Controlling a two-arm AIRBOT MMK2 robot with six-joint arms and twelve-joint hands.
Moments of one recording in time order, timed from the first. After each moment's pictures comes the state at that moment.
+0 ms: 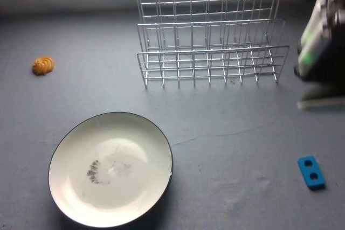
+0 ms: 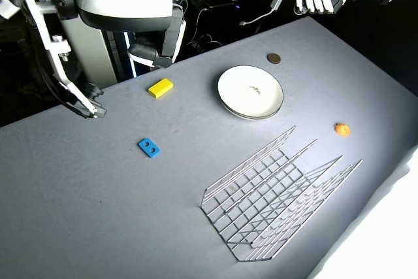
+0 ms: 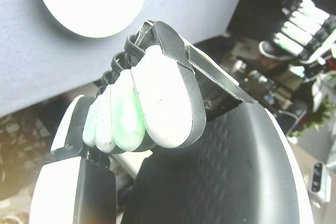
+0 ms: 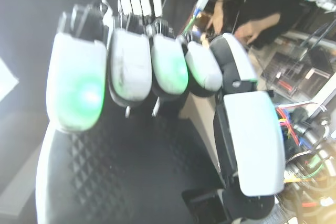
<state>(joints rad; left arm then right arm) -0.07 -0.69 1.40 2.12 -1.67 -0.08 -0.41 -0.65 0.87 -0.95 0.82 -0.12</state>
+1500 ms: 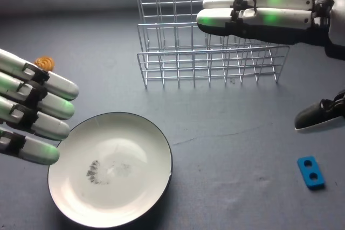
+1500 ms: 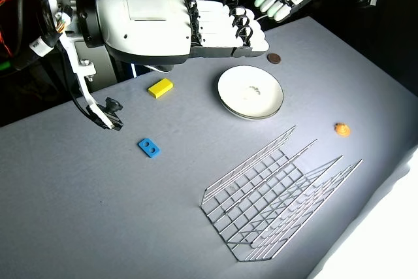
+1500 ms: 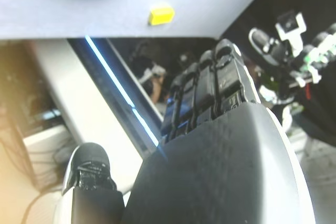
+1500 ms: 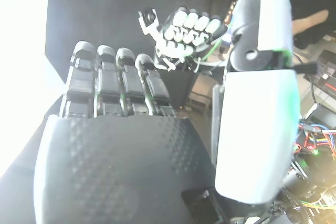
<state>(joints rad) -0.11 -0.67 1.31 2.13 -1.62 -0.46 -0.49 -0.69 0.86 -0.83 0.76 -0.24</state>
